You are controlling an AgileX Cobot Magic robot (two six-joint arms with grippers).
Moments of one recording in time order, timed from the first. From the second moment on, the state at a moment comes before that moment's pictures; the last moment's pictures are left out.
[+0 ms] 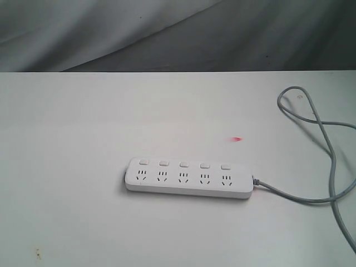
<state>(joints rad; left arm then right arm) 0.63 1.20 -0.95 -1.07 1.22 1.89 -0.07 0.01 0.00 0.13 0.34 -0.05</state>
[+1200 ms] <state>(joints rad) 0.07 1.98 -1.31 -0.62 1.22 2.09 -0.07 0.01 0.00 0.13 0.34 -0.05</state>
